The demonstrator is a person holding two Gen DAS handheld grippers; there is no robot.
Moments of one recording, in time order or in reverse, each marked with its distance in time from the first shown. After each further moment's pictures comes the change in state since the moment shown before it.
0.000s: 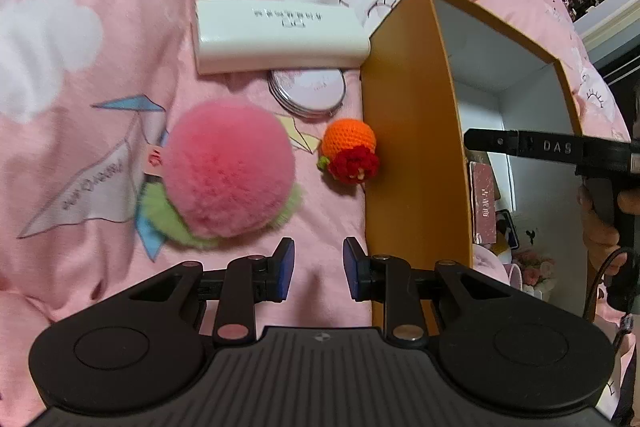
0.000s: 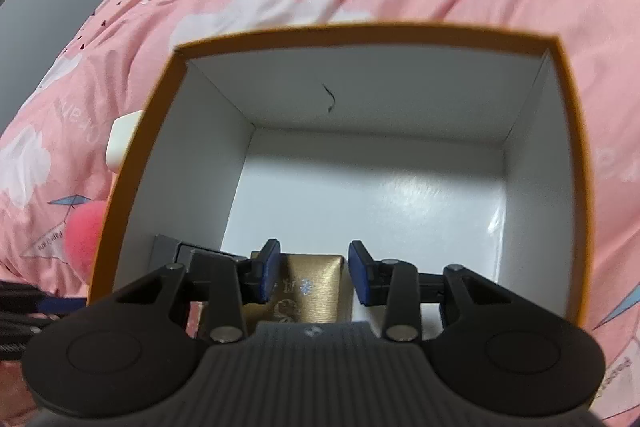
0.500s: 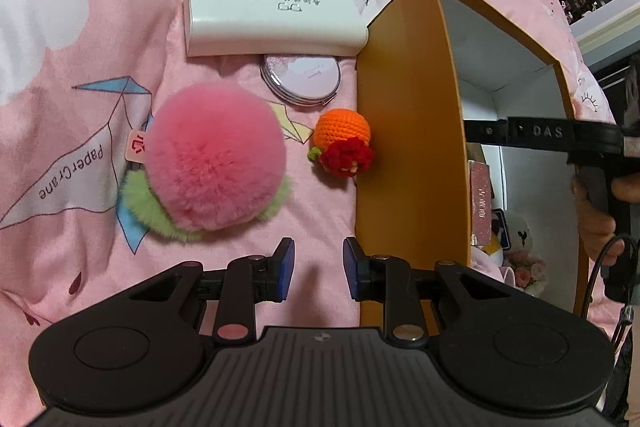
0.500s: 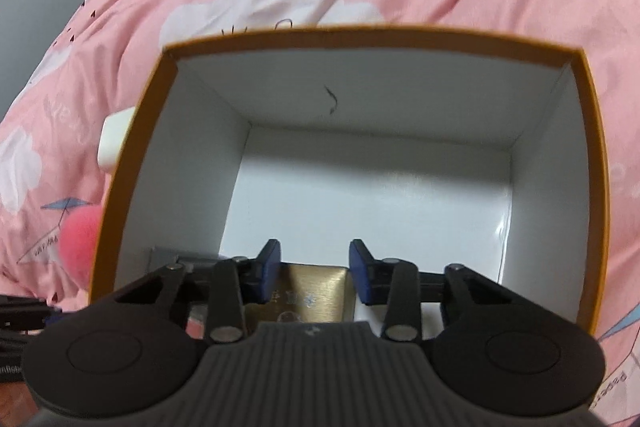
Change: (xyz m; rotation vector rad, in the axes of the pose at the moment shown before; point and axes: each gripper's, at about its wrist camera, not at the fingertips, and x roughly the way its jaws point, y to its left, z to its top) left arm 0.018 0.003 0.003 -0.044 0.056 -0.052; right arm 0.016 -0.005 0.016 0.024 0.097 0.008
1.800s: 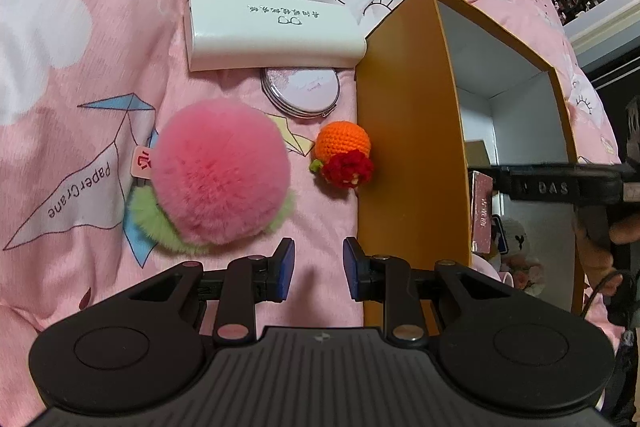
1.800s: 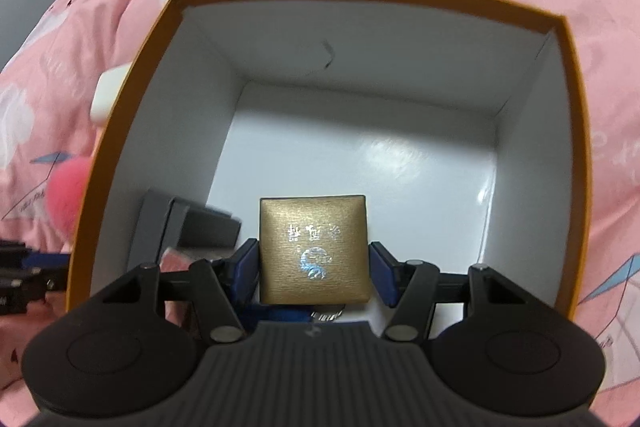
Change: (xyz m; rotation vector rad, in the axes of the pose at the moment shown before) left arm -0.006 0.002 0.004 0.017 -0.020 -0.015; right arm -0.012 -0.007 -0.027 -0.030 0.077 -0.034
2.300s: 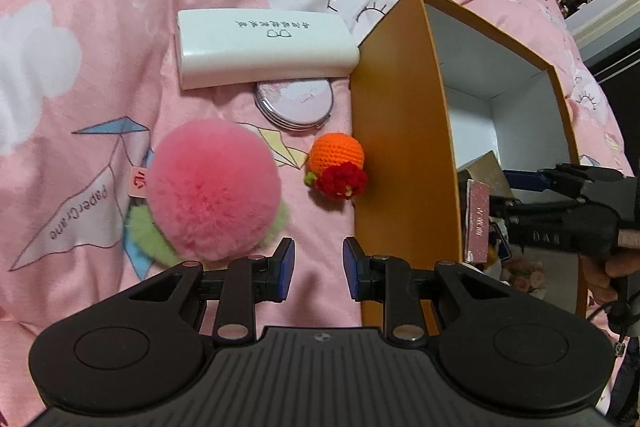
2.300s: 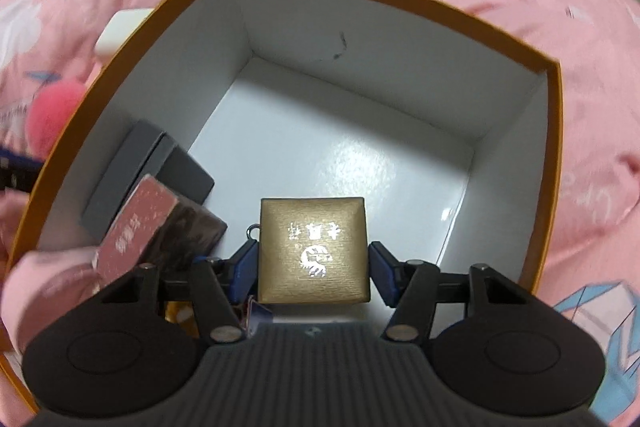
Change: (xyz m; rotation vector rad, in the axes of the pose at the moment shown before) left arm 0.000 -0.013 0.005 0.035 -0.010 0.023; right arm -0.001 0.012 -0.018 -0.200 -0.046 -0.138
